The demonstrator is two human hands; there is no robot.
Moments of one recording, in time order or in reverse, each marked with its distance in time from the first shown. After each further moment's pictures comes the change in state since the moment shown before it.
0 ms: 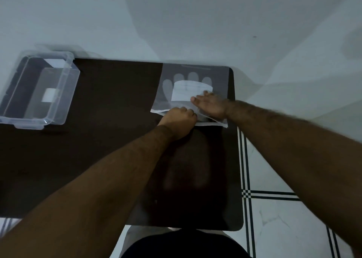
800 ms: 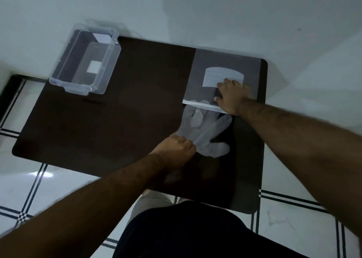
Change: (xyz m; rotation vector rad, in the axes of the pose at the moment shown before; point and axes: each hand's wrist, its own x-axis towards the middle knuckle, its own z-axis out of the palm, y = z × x) left_hand -0.183 0.039 0.032 -0.093 0.138 0.097; right_hand -0.006 -0.046 0.029 -0.459 0.211 -0.004
